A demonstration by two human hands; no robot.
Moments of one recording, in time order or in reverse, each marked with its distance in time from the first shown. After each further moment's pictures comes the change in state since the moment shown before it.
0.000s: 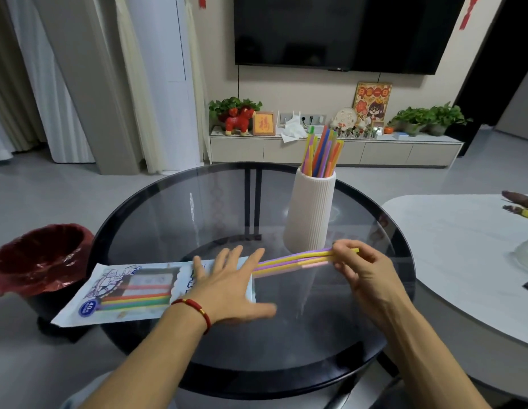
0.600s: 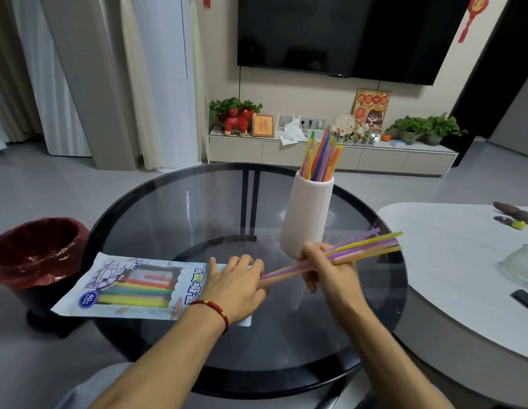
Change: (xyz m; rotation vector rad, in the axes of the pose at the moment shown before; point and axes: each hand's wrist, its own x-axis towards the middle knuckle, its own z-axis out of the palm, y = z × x) left_hand 0.011 0.024 0.010 0.029 0.136 0.038; right_hand -0.013 0.012 0.054 -0.376 -0.004 -0.138
